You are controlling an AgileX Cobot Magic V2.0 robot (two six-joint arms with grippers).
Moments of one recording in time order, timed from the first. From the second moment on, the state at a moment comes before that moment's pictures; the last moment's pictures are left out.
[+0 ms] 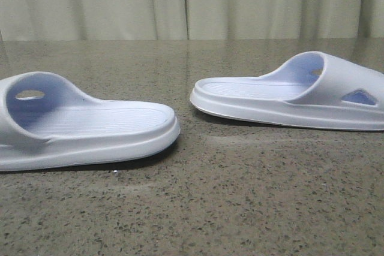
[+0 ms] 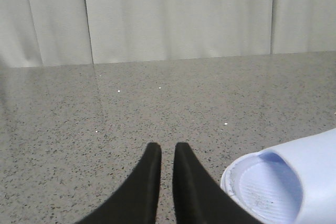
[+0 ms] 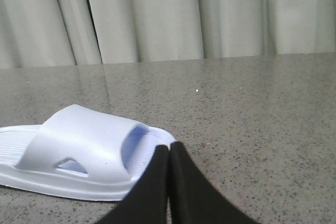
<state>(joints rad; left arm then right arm) -0.09 0.00 0.00 -0.04 0.09 0.08 0.12 -0.01 0.01 -0.10 0.05 0.15</state>
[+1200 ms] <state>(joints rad) -0.09 0.00 0.00 -0.04 0.09 0.08 0.12 -0.01 0.01 -0.10 0.05 0.15</state>
